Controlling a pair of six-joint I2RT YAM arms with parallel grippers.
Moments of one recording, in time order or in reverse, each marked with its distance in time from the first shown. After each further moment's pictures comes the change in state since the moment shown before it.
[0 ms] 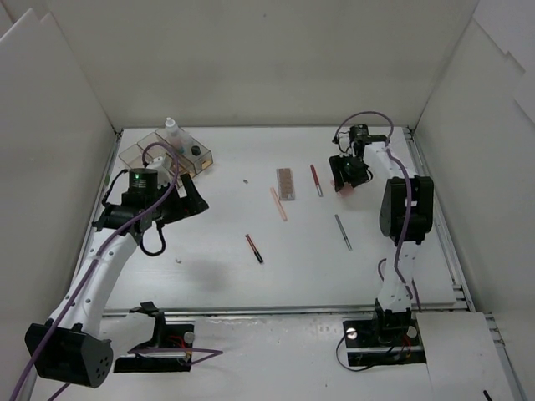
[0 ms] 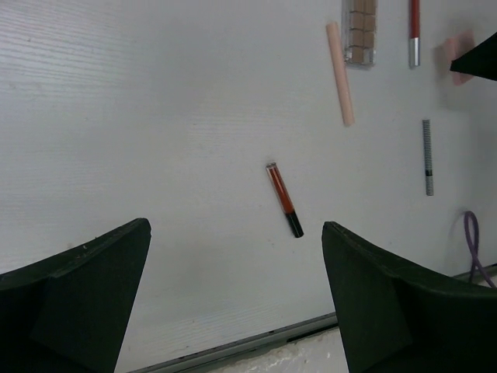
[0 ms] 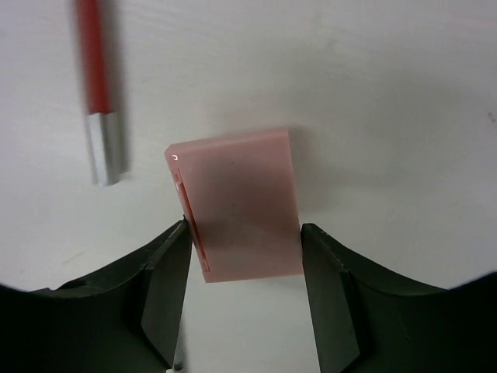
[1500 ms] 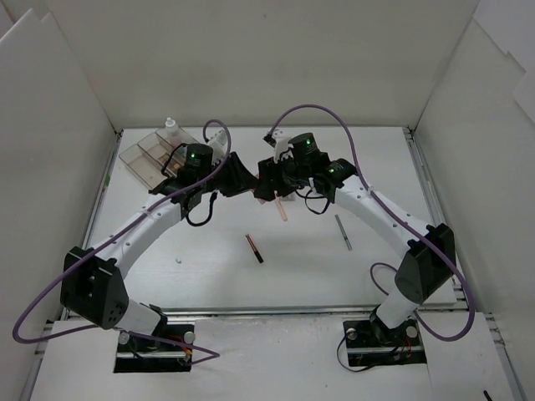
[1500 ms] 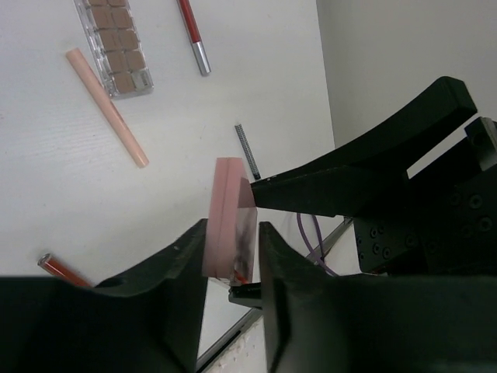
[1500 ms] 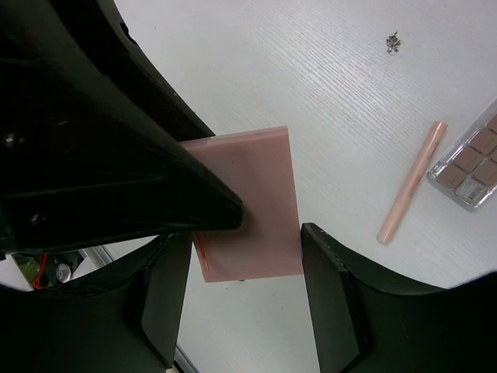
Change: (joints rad) left arm -0.284 0.369 0.157 0.496 0.219 -0.334; right arm 0.569 -0.581 -0.331 0.337 -0.243 0.379
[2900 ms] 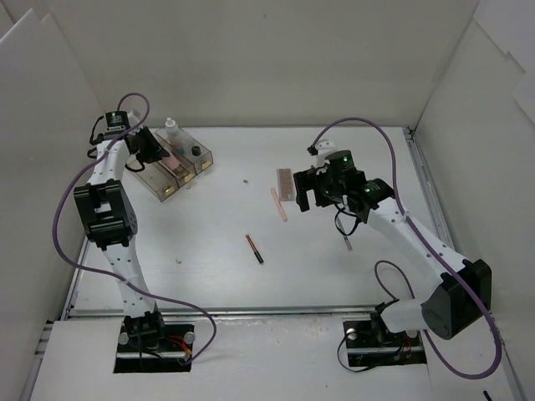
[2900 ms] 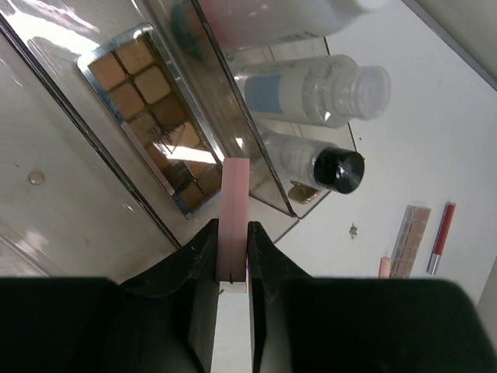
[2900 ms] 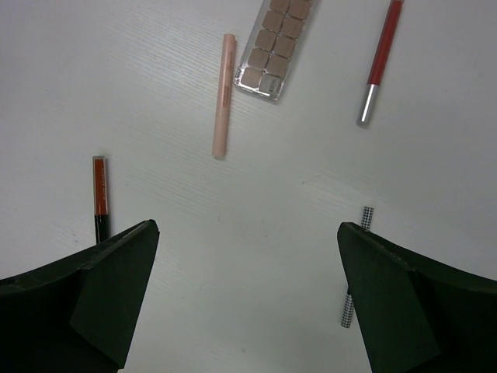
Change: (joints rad) left arm 0.657 0.713 0.729 -0.401 0.050 0.364; right arm -0.134 -0.275 -0.286 -0.040 0.325 -0.081
